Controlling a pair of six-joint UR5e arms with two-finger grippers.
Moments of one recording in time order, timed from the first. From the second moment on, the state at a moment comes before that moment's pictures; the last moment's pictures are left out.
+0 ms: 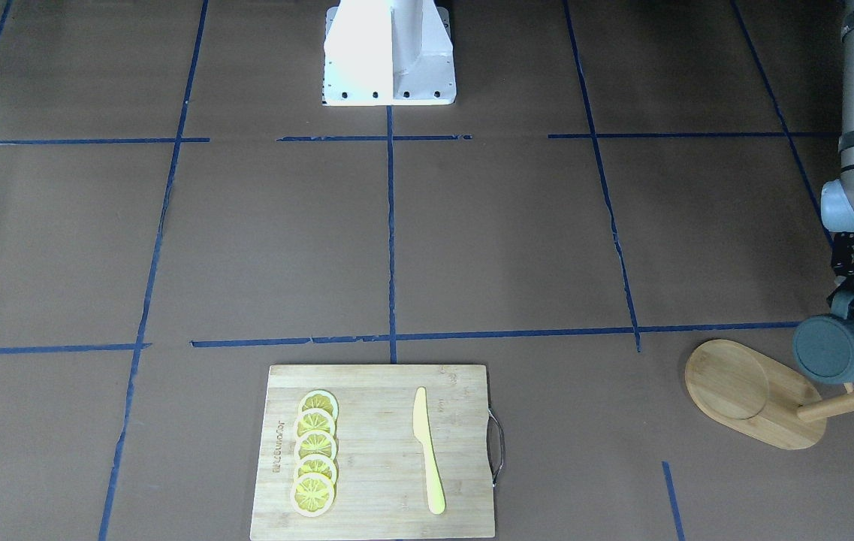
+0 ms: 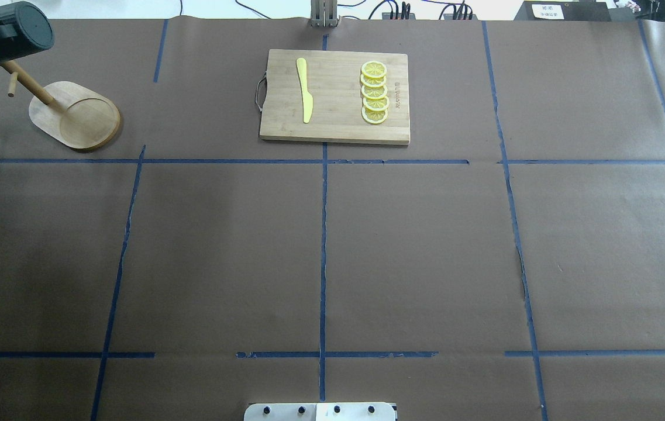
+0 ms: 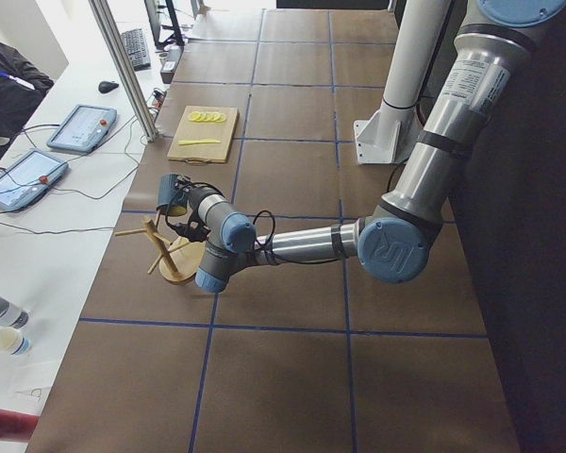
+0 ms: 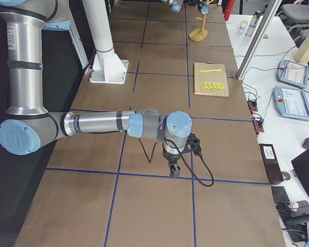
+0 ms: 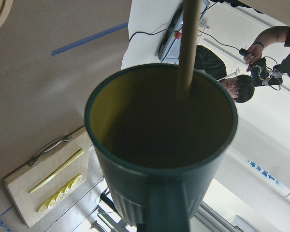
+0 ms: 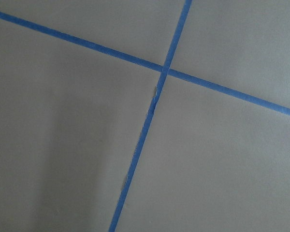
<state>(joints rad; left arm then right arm) -1.24 -1.94 -0.98 -3.75 -2.06 -2.90 1.60 -1.62 1.73 -1.75 2.30 -0.37</state>
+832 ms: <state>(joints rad) -1.26 -1.95 -0.90 -3.75 -2.05 -2.86 1.60 -1.62 1.74 -1.75 2.30 -0.37</state>
